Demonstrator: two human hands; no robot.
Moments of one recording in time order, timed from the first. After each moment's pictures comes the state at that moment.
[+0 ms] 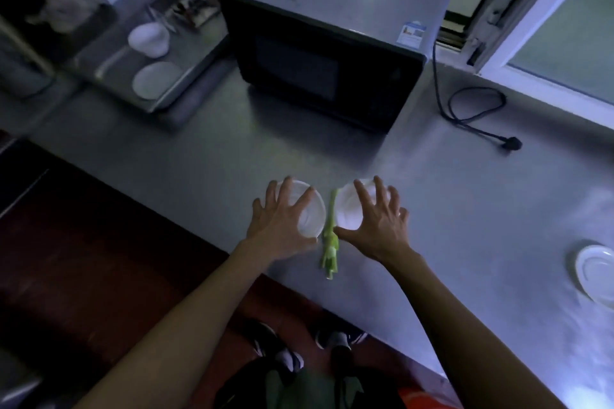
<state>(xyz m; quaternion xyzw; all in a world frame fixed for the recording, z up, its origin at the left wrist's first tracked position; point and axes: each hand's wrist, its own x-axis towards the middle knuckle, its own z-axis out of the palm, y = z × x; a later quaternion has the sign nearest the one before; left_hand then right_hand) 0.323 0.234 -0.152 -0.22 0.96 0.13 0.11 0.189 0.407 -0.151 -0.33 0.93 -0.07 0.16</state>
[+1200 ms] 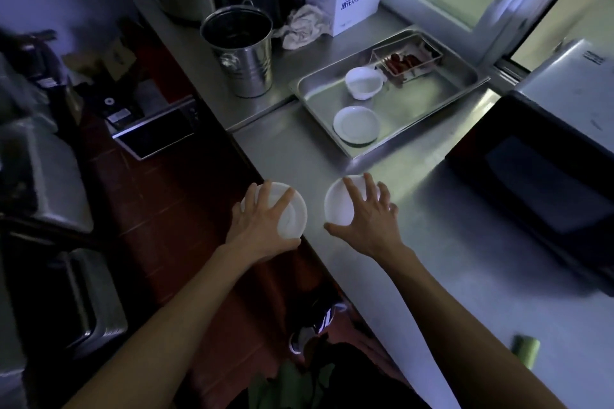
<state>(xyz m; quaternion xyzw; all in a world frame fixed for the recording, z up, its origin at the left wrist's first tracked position) 0.566 -0.093 -0.123 -0.48 0.86 0.15 0.08 0.346 -0.005 -0.127 -0.56 0.81 -0.05 0.15</state>
